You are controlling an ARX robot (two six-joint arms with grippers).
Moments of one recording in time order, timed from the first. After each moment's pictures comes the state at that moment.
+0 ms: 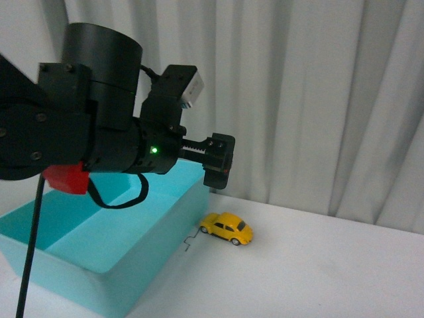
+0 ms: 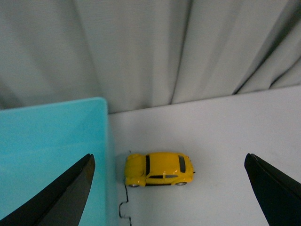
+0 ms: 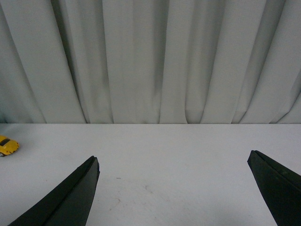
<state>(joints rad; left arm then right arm) -0.11 1.75 0.87 0.50 0.09 0.09 0.00 0.00 0.01 0.00 0.00 -0.01</state>
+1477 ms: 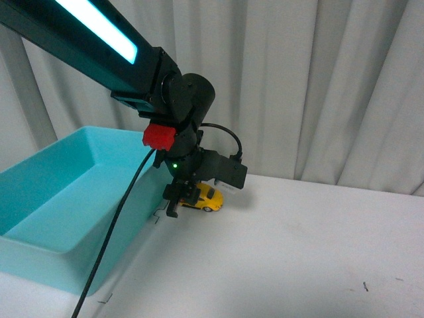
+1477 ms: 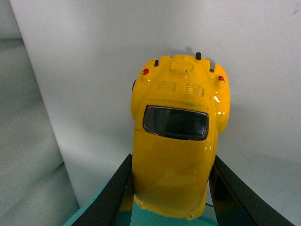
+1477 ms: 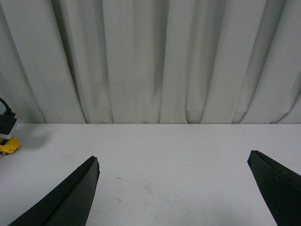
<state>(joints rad) -0.18 2.44 1.82 -0.48 -0.08 1.45 0.00 0.00 0.01 0.00 0.00 -0.01</state>
